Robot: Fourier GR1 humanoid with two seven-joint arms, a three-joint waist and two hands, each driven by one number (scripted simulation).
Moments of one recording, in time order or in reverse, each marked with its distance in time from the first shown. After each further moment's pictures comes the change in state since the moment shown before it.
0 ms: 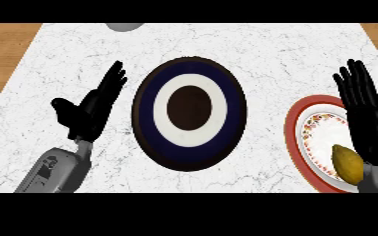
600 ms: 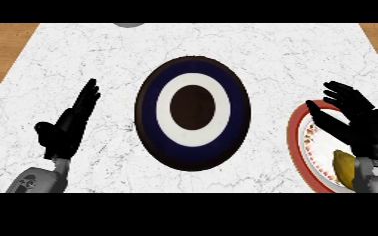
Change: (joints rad) left arm 0.139 0.078 0.054 0.058 -0.063 -0.006 -0.125; right arm -0.018 0.009 -0.004 0.158 0.128 -0.265 0.273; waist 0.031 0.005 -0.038
